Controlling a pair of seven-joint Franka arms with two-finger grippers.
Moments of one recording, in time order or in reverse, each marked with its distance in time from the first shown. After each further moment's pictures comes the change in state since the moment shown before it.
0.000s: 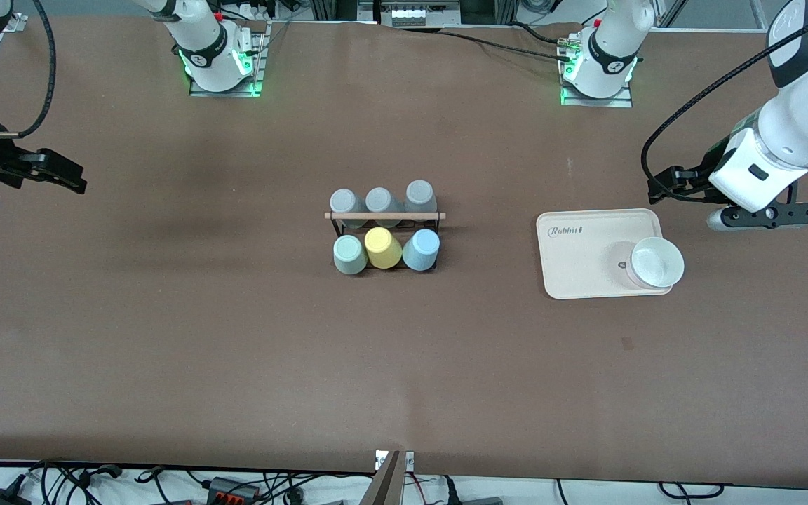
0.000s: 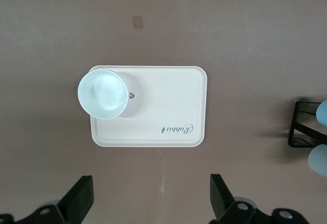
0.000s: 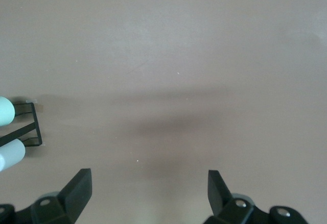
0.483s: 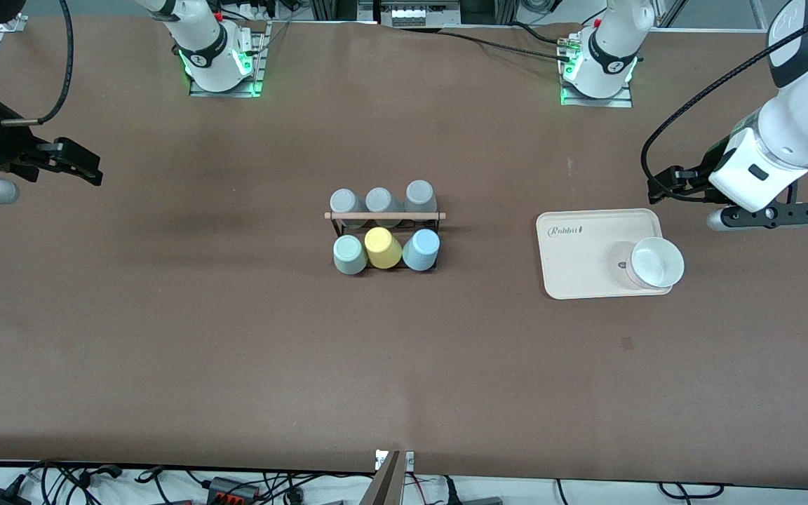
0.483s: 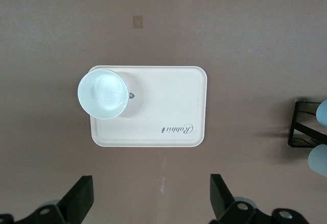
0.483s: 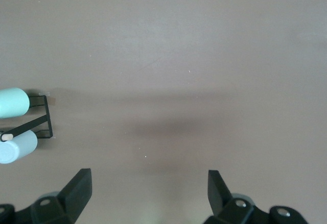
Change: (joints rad) left arm 0.000 0.000 0.000 0.000 0.000 0.000 0.000; right arm -0.139 -0.030 0.182 -0.001 -0.005 -0.018 0.011
